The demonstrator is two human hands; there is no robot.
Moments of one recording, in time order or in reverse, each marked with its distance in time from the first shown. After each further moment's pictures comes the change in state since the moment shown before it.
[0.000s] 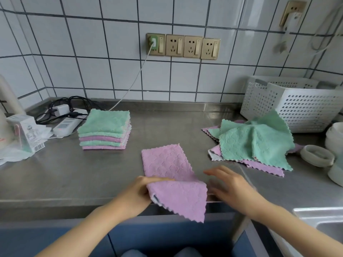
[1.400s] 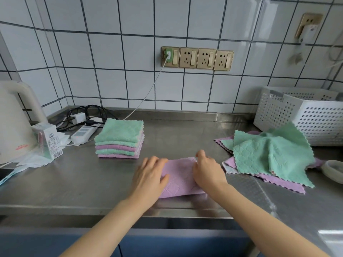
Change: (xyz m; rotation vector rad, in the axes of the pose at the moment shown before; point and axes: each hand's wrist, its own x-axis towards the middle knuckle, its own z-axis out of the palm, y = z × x) left_hand 0.042 -0.042 -0.011 0.617 0.492 -0.044; right_hand 0.122 -0.056 0.046 -0.164 0.082 0.516
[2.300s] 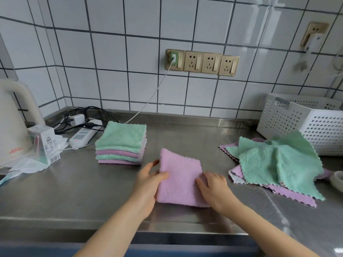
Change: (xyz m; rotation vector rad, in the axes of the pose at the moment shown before) left_hand 0.016 0.004 -0.017 -1.447 -0.038 -0.801; right_hand -0.005 0.019 0.016 0.104 -0.089 -0.122
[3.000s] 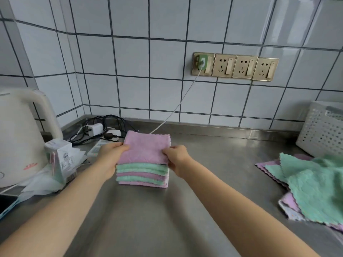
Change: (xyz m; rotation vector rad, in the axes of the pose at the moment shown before) left_hand 0.169 0.104 -0.160 0.329 0.310 0.134; right_hand 0.182 -0.176 0.073 1.047 -0.263 0.344
